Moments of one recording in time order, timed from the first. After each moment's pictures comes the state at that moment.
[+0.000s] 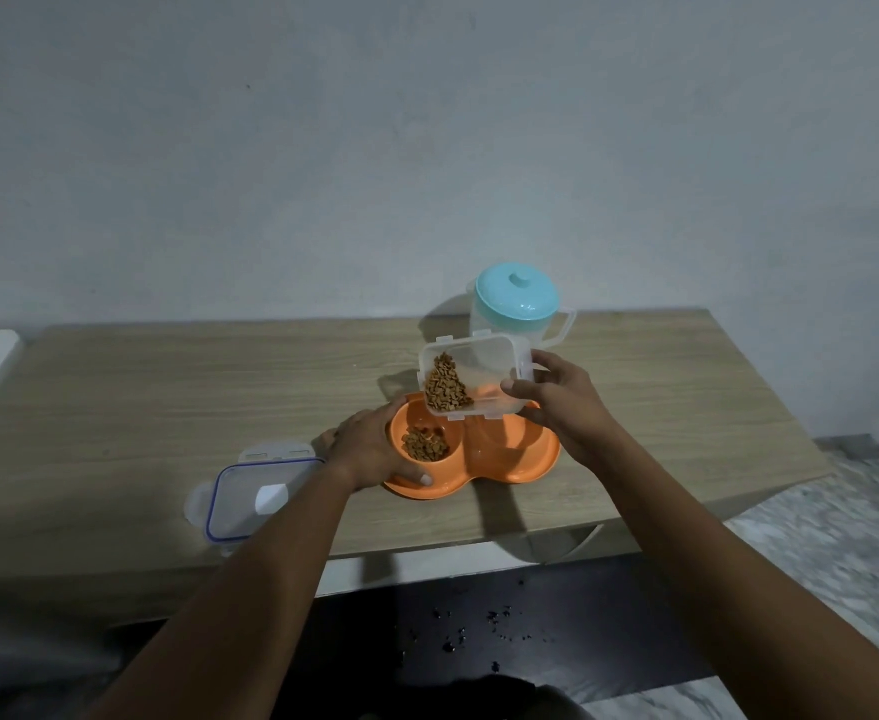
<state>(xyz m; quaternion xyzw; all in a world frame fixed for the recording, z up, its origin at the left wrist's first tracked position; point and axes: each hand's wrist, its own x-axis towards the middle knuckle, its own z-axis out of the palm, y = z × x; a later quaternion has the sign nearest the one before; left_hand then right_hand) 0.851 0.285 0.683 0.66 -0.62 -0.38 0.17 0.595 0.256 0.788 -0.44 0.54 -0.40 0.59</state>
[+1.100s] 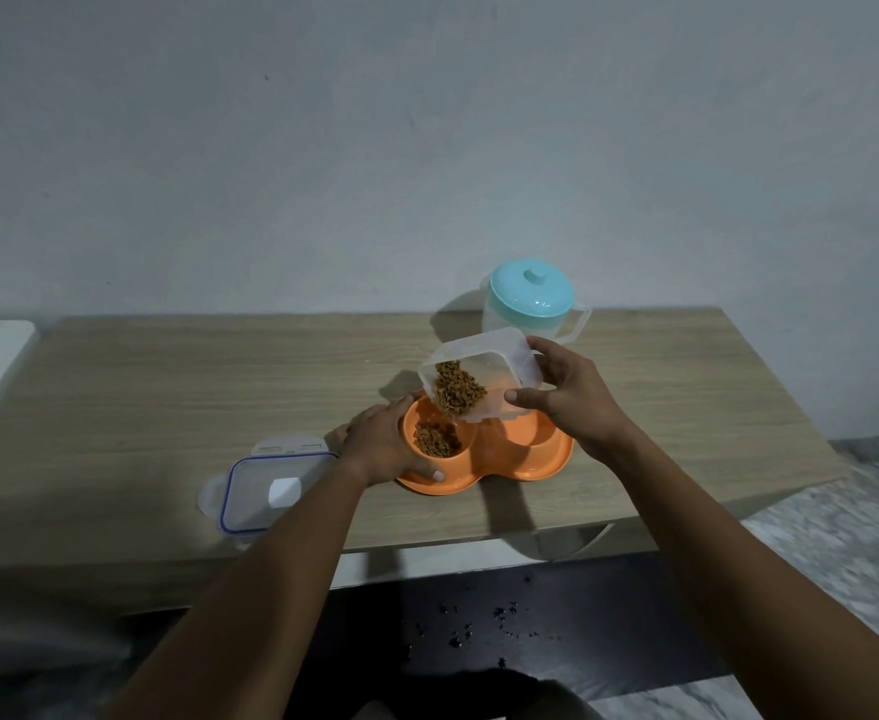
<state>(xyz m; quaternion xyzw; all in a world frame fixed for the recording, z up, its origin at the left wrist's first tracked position) 0.847 0.297 0.703 0.66 -0.60 -0.40 0.19 0.596 0.257 0.789 -0.60 0.52 -0.34 0.50</state>
